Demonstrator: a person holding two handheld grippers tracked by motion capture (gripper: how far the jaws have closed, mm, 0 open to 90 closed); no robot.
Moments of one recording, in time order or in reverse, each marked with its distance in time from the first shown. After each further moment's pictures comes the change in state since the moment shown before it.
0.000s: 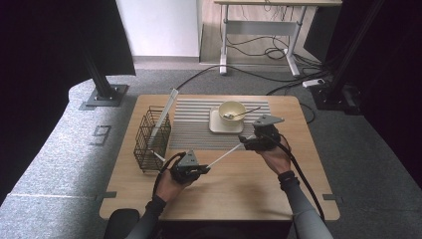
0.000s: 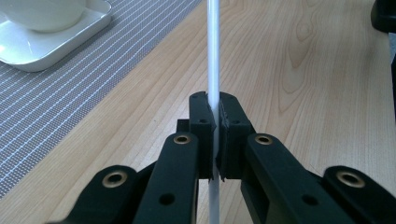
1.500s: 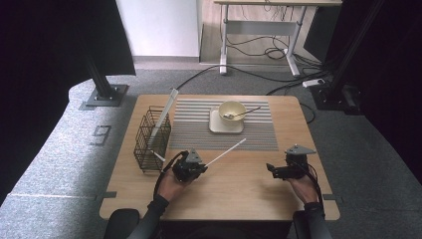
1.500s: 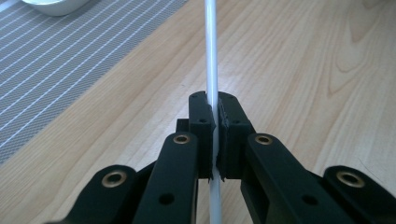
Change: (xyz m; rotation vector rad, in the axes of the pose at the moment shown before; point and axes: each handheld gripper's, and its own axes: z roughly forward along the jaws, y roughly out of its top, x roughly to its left) left arm 0.007 -0.001 0.016 0.158 0.115 -0.103; right arm -0.039 -0.138 -0.026 0.071 -0.046 0.177
